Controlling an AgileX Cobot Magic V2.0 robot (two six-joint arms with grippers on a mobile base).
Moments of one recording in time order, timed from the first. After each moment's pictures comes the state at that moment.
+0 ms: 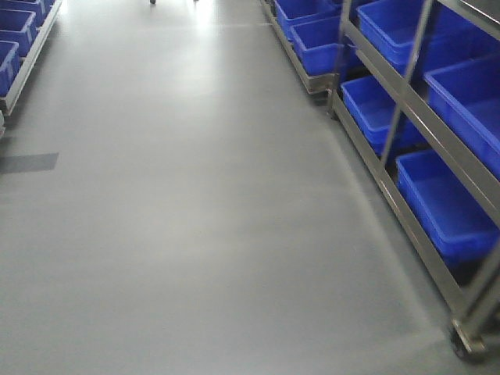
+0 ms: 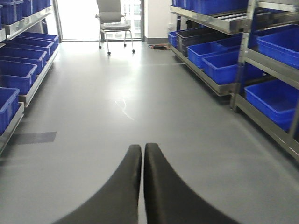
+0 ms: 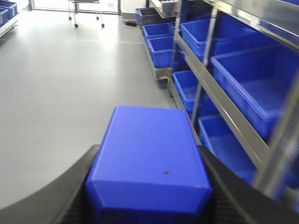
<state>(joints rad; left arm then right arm) 0.02 -0.01 0.03 0.01 0.21 -0.04 -0.09 0.17 -0.27 0.17 0.41 -0.28</state>
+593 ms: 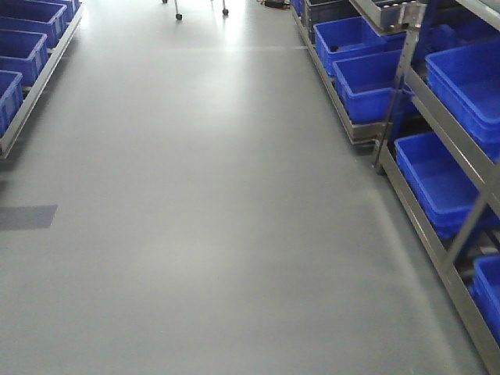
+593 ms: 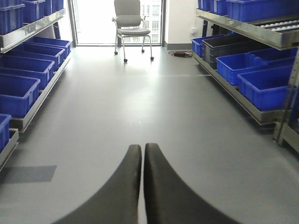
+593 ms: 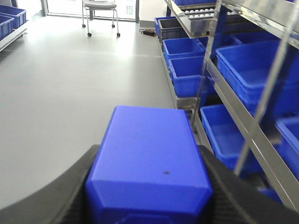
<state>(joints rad) 0.02 -0.01 0.03 0.01 0.21 -0.04 -0.09 0.17 -0.27 0.17 0.41 -0.28</state>
